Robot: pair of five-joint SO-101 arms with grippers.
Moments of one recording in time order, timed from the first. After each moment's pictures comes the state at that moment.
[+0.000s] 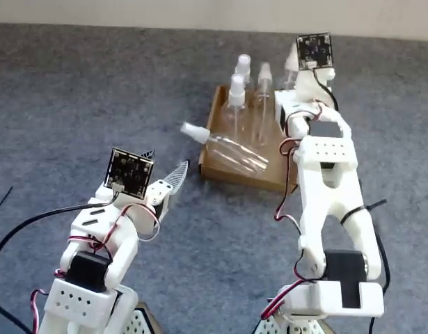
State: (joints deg) left arm 11.2 -82.3 73.6 38.6 0.0; right arm -2.2 -5.4 17.6 28.4 10.1
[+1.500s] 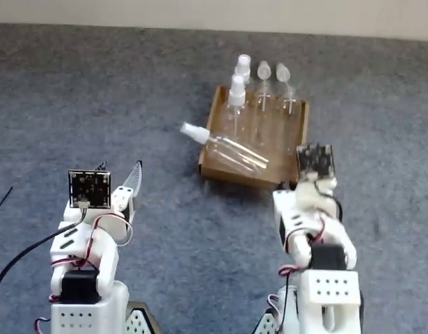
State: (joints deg) left arm -7.6 -104.0 90.4 43.8 0.0; right arm -2.3 -75.0 78.4 43.8 10.4
